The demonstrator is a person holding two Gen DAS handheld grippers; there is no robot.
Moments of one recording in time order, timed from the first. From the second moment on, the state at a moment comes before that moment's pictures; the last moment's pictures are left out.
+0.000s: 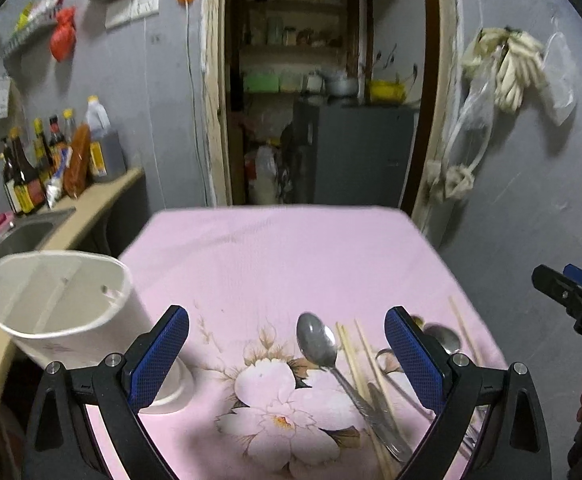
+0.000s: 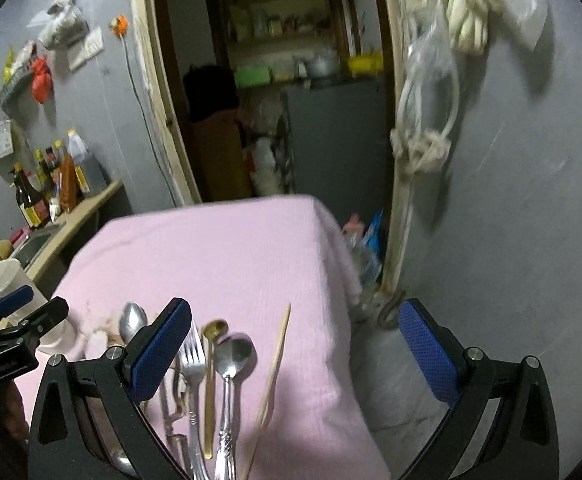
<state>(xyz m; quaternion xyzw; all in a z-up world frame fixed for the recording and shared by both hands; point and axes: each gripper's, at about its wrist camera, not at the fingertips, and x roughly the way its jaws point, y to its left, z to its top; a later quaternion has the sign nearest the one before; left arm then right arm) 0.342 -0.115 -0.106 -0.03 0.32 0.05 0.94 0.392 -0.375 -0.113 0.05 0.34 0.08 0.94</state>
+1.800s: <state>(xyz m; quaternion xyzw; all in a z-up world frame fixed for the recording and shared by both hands) 0.375 -0.117 -0.117 -0.07 0.41 0.01 0.91 0.381 -0.386 -0.157 0.24 0.43 0.16 0.85</state>
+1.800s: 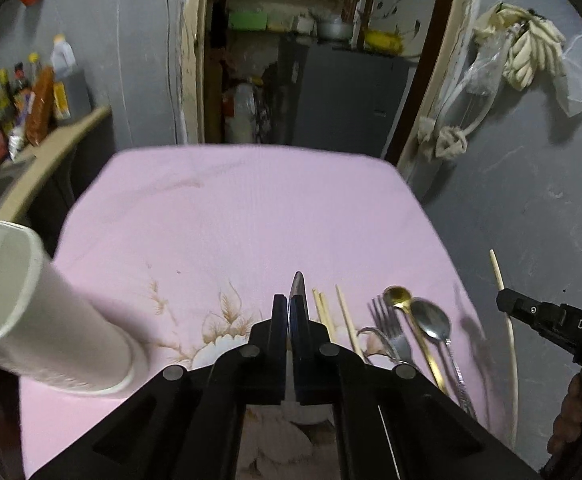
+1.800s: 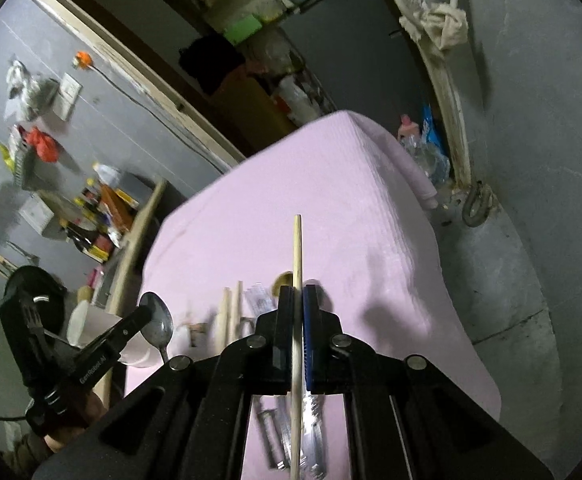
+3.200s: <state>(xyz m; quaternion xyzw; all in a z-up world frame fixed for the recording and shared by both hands) 0.312 0.157 0.036 -0.09 0.18 0.16 0.97 0.387 -0.083 -0.003 0.21 0.16 0.30 0.92</state>
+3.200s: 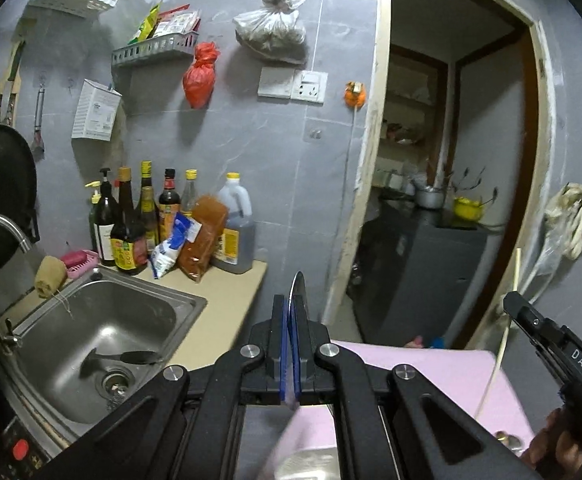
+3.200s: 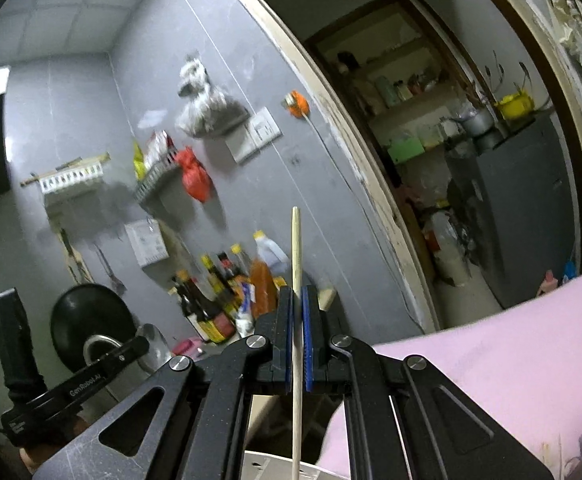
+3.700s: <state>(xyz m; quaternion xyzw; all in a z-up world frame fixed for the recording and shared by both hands) 0.324 0.147 -0.003 -0.05 0.20 0.19 0.96 0.385 -0.088 -0.021 0.19 0.18 0.29 0.92</state>
